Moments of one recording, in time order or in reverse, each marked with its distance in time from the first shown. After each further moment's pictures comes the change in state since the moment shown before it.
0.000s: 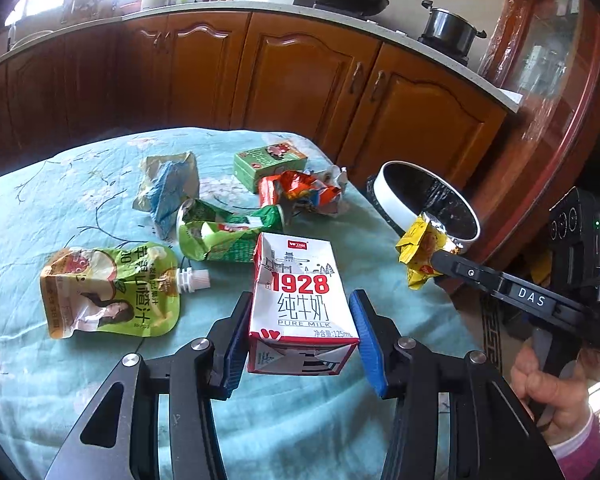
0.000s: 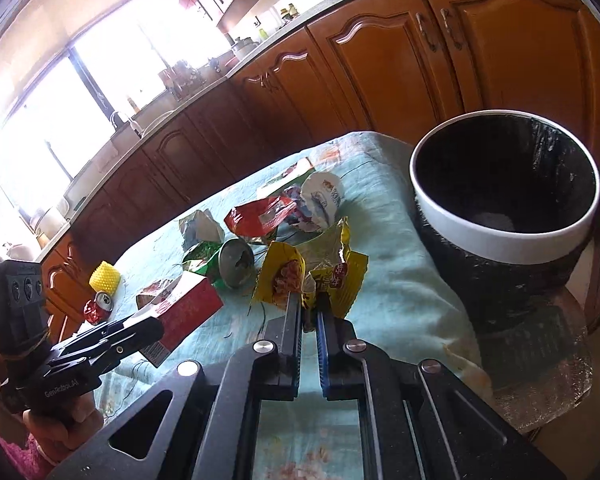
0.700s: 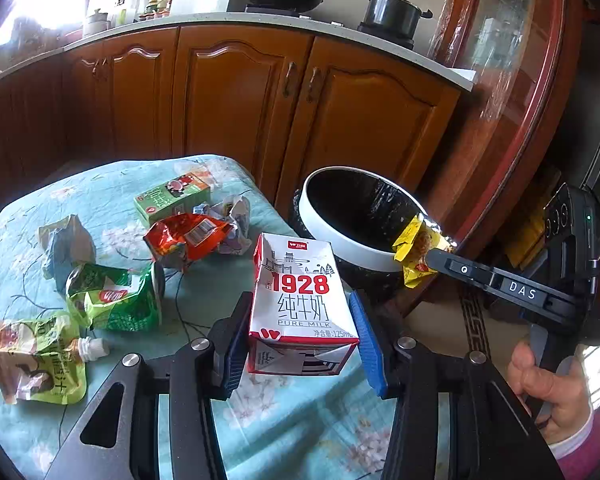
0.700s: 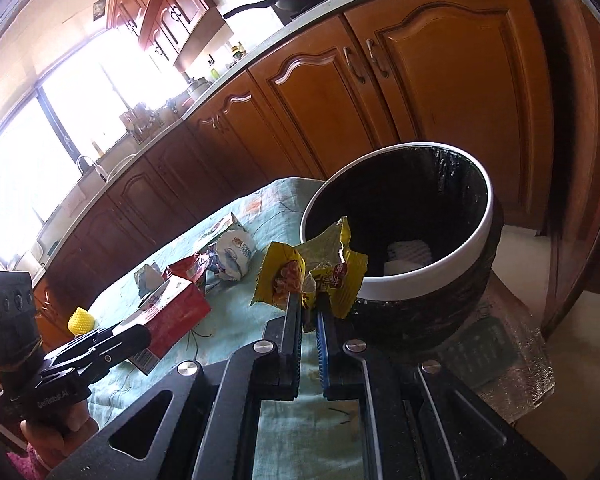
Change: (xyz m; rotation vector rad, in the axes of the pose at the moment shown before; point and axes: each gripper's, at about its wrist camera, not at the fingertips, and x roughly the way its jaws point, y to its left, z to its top) left arm 0.050 -0.062 0.034 0.131 -0.004 -0.094; right arm -0.048 -0.065 0.016 0.096 -0.108 -0.112
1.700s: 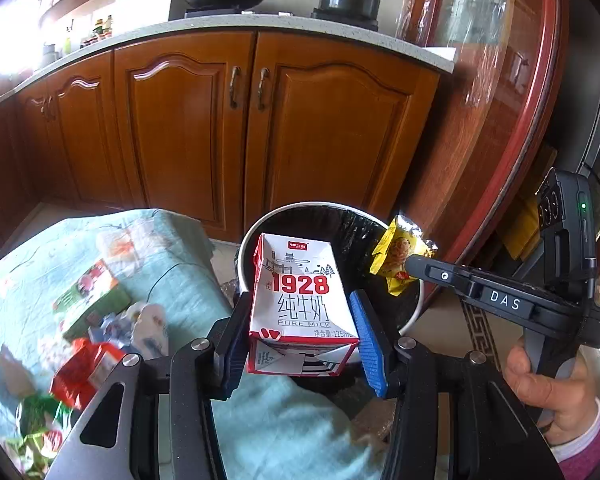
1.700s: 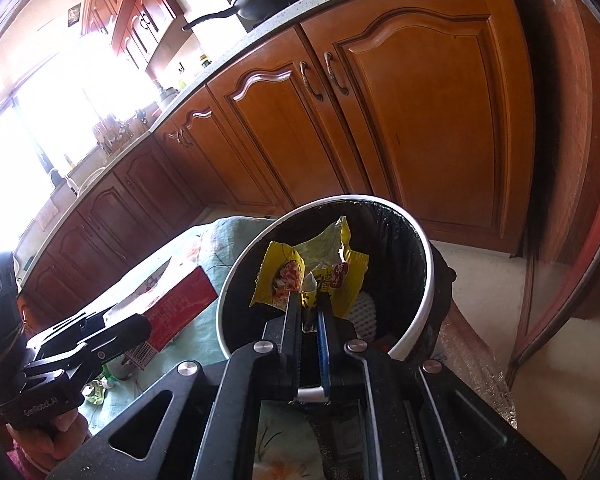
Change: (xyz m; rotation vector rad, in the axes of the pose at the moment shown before) left arm 0.111 -0.054 0.083 0.128 0.026 -0.025; right arm 0.028 -0.062 0.067 0.012 -0.007 -0.091
